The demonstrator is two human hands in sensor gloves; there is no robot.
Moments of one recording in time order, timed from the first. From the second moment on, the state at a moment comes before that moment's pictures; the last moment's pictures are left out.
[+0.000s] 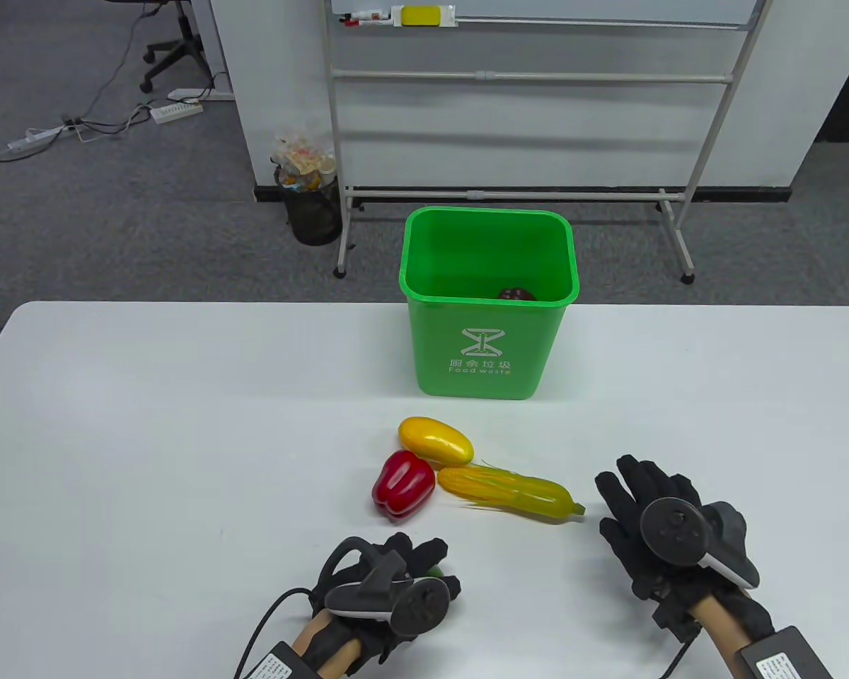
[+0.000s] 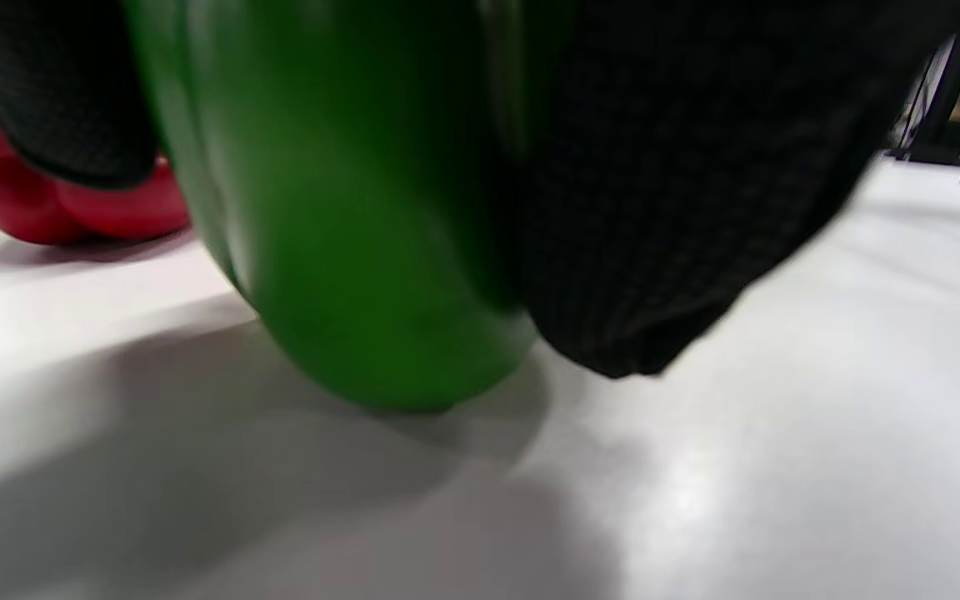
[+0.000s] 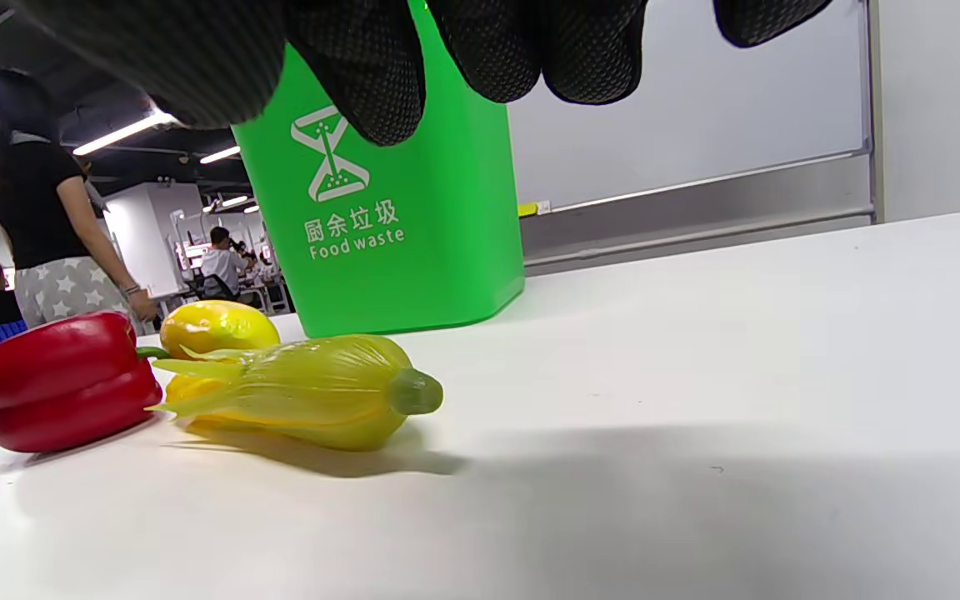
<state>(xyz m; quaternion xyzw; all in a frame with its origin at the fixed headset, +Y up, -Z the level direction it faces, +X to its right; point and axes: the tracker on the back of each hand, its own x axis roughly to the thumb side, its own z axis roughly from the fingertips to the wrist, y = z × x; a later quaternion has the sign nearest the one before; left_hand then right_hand) -0.073 -0.739 -0.277 -0.07 -0.42 0.00 0.91 0.255 -0.707 -0.320 0.13 -0.04 0.98 0.13</state>
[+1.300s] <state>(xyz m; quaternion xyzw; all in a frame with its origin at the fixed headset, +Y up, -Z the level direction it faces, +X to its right) -0.113 -0.564 -0.430 0.07 -0.10 0.60 0.79 0.254 -0.709 -0.315 0.14 0.00 0.98 0.16</state>
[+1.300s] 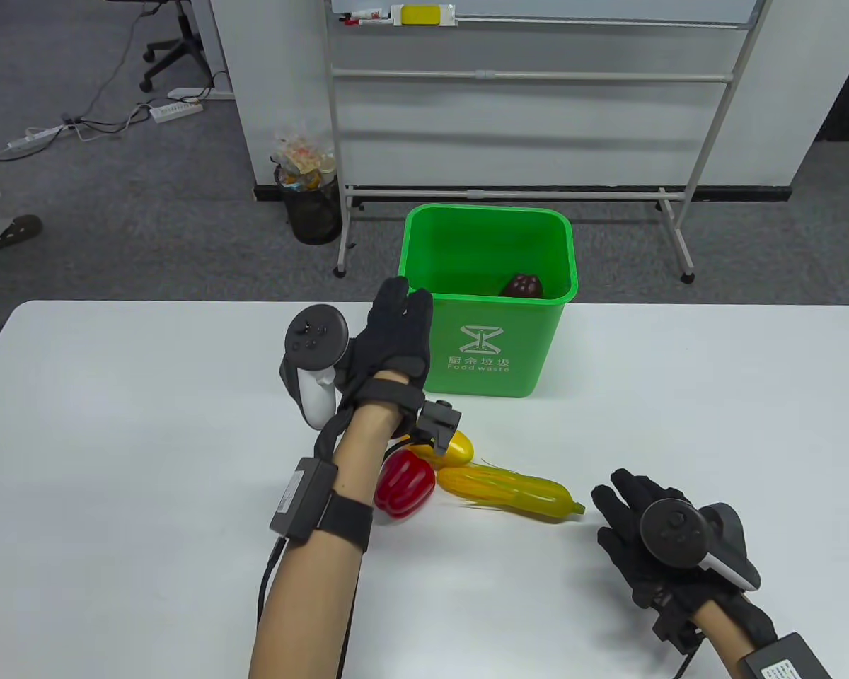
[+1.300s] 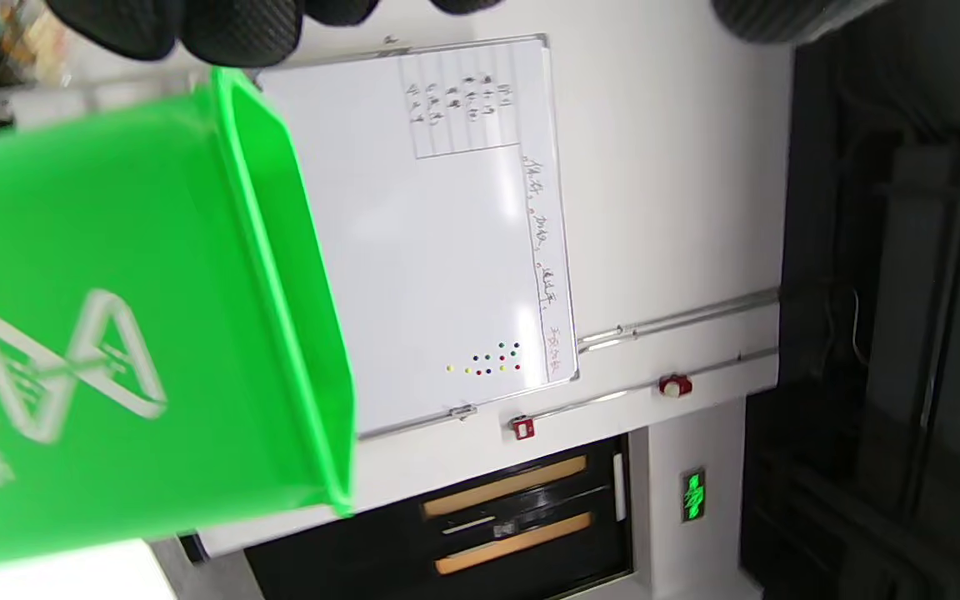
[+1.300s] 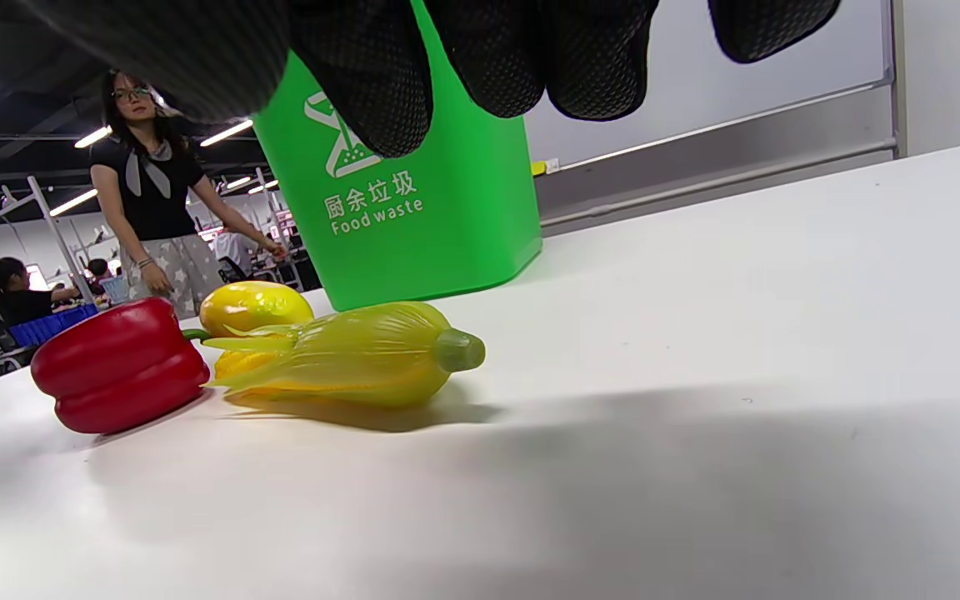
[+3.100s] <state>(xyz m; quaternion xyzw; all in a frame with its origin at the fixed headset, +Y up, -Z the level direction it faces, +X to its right) -0.133 -0.785 -0.330 -0.23 -0.17 0.57 0.77 0.244 -0.715 -0.314 0.16 0.03 0.98 0.14</state>
